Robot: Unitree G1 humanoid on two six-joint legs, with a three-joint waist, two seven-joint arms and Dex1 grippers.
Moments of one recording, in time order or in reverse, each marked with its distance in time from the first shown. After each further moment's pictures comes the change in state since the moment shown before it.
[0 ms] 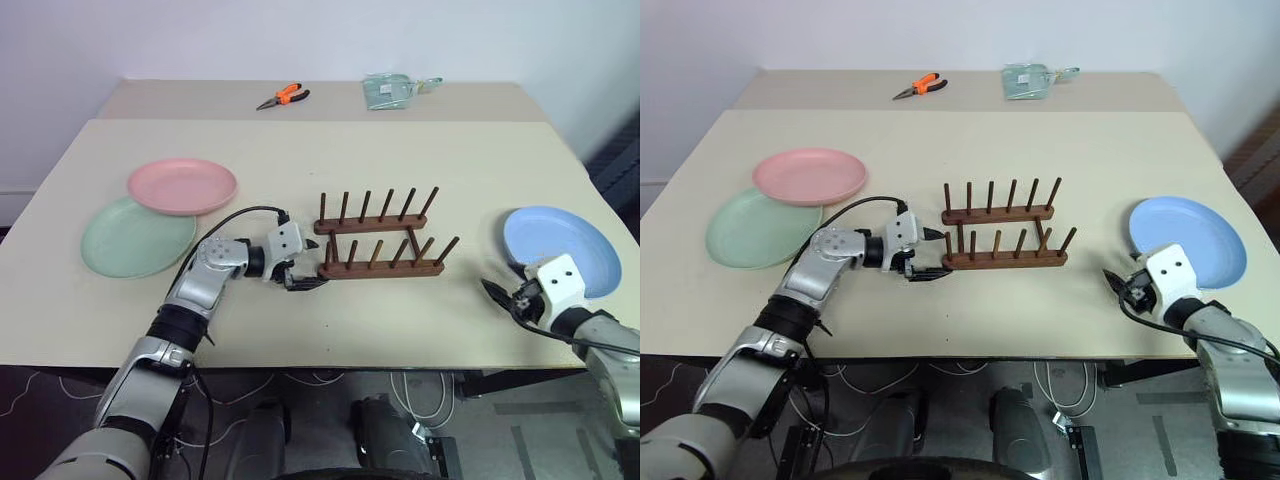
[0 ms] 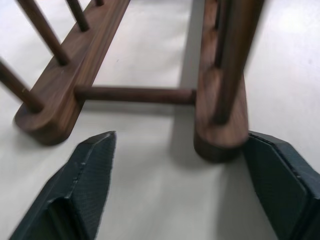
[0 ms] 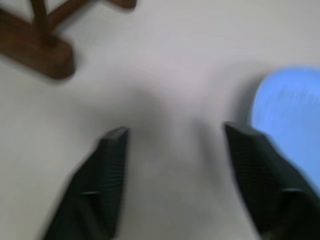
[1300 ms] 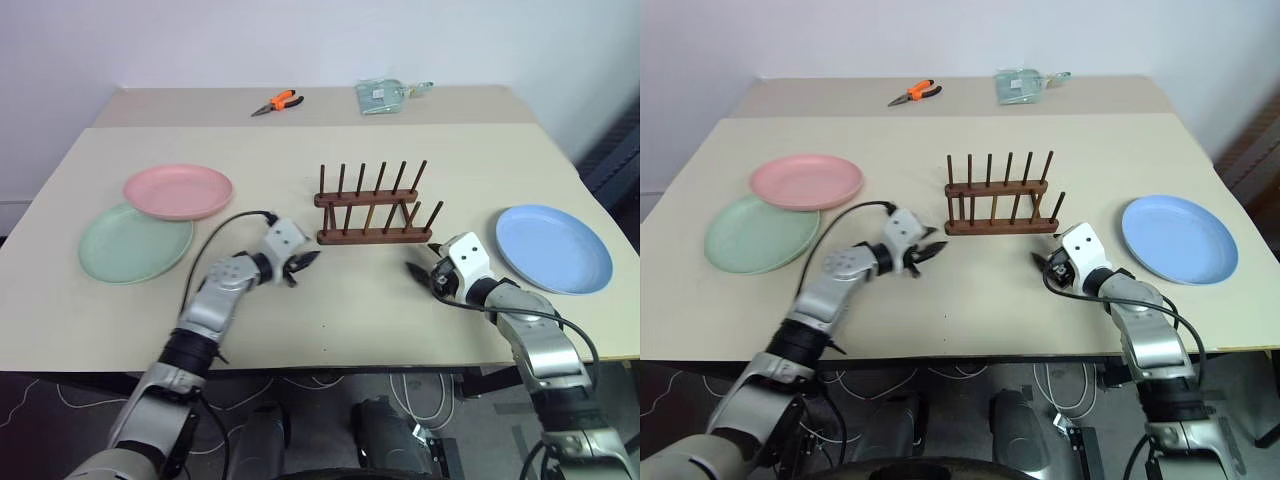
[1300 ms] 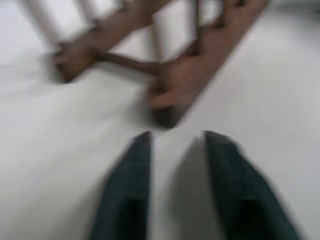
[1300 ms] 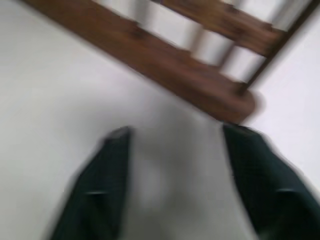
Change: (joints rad) left arm 0.109 -0.081 0.105 -0.111 -0.022 0.091 0.470; right arm -0.264 0.150 0.297 0.009 -0.079 0.054 -0.035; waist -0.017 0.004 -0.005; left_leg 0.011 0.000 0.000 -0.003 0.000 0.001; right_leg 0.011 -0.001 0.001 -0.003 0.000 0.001
